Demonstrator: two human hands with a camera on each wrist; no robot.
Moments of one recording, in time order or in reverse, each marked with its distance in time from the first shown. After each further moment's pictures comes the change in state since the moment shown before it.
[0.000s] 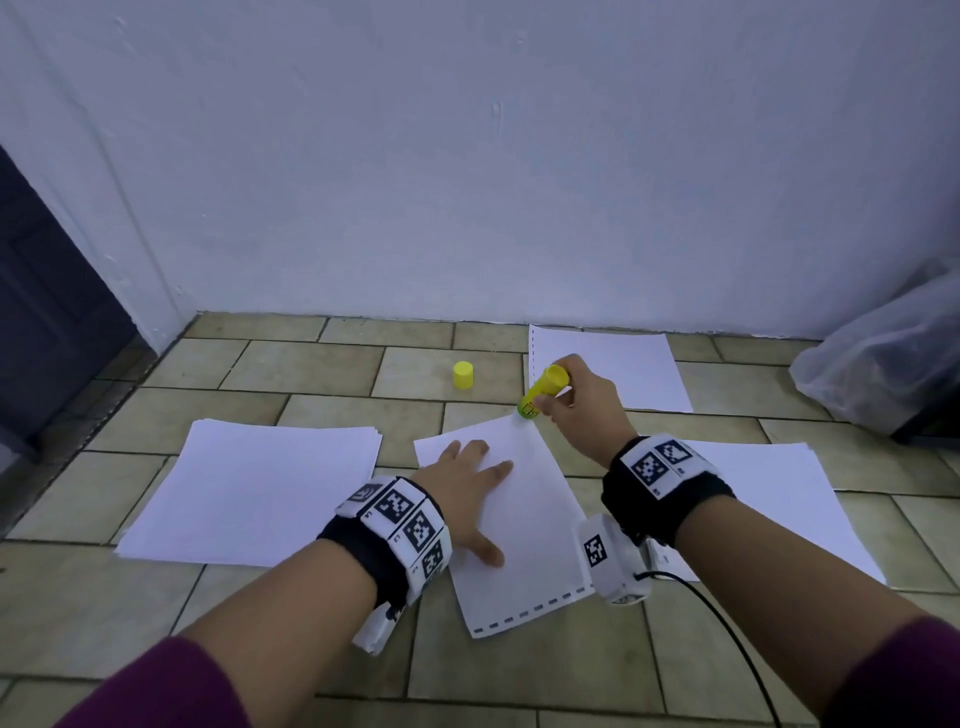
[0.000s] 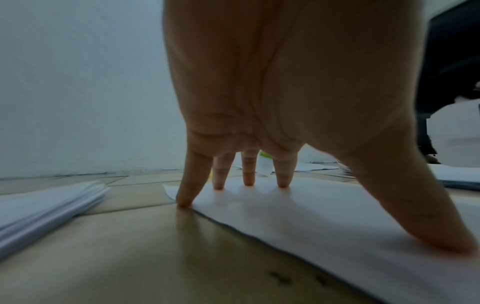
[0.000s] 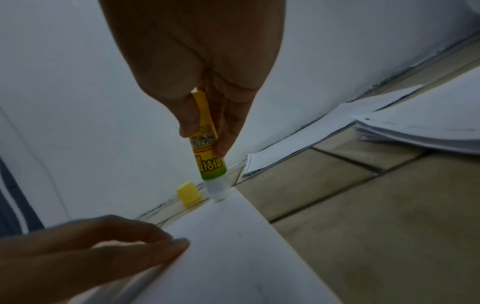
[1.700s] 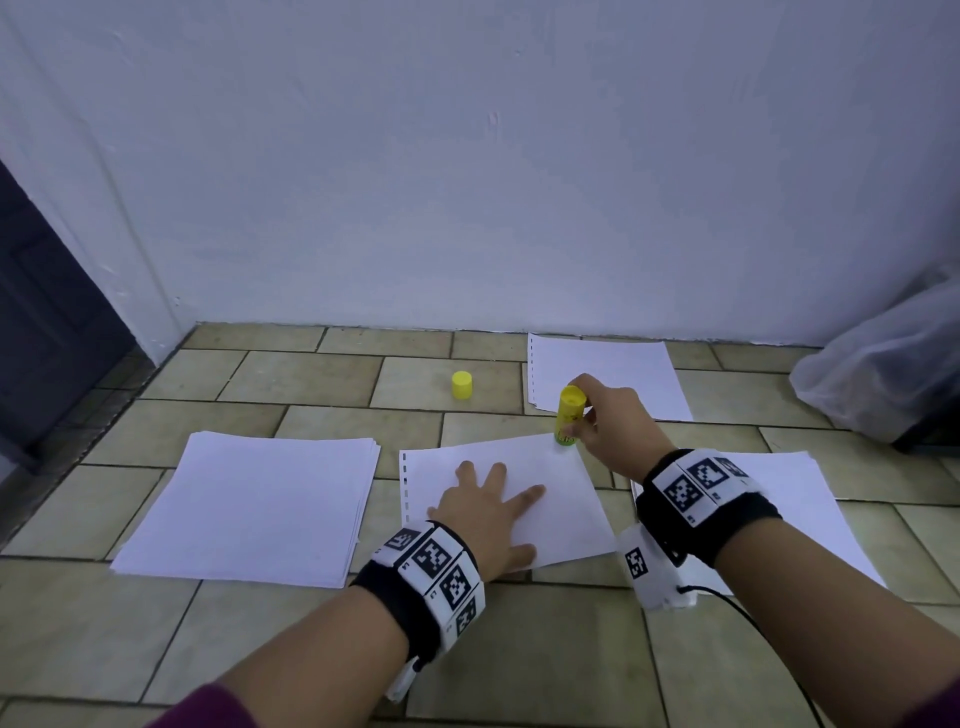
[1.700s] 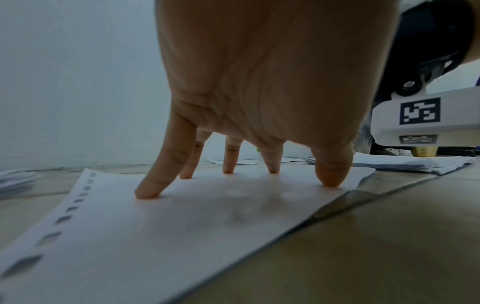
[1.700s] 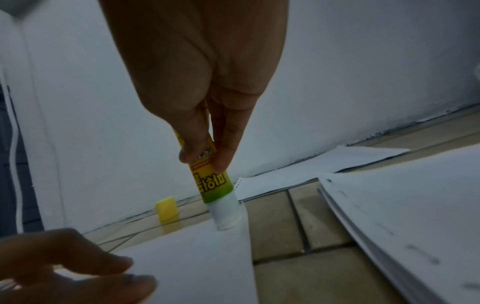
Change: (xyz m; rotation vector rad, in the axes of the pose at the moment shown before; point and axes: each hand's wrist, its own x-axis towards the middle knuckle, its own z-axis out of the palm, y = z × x) left_hand 0.010 0.030 0.022 0.057 0.131 -0.047; right_hand -0.004 0.013 -0.028 -0.300 -0.113 -0.101
